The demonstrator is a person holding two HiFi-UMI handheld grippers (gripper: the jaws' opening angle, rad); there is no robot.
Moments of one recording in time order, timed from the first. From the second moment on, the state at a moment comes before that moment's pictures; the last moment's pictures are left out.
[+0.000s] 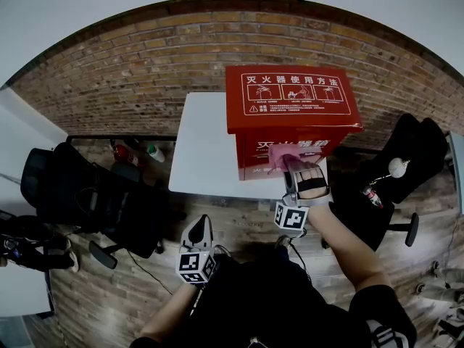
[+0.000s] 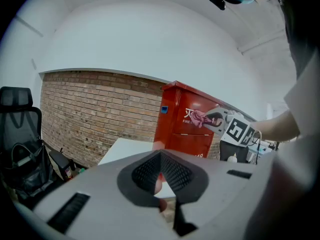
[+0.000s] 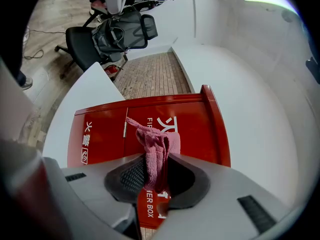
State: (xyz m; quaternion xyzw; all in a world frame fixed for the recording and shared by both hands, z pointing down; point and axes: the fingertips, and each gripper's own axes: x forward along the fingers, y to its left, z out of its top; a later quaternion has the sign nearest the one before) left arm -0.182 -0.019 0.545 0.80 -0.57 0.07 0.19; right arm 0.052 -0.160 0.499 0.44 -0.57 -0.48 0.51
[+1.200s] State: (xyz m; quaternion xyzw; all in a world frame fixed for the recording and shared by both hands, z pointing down) left arm -0.178 -0.002 0.559 0.78 -0.59 0.07 0.21; right arm 0.056 -0.163 0.563 0.40 -0.59 -0.46 0.53
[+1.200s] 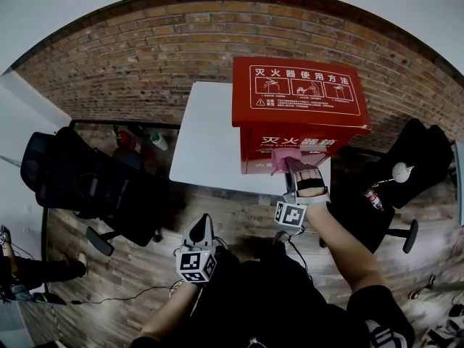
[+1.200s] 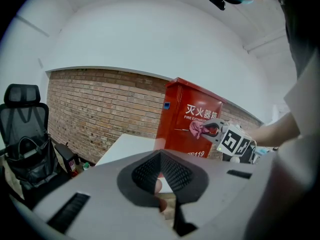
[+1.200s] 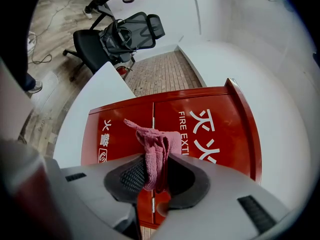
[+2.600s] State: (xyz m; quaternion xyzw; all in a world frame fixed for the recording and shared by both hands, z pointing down) left arm -0.175 -0.004 0.562 0.77 -0.60 0.08 0.21; right arm 0.055 -0.161 0.619 0.37 -0.62 -0.43 0.54
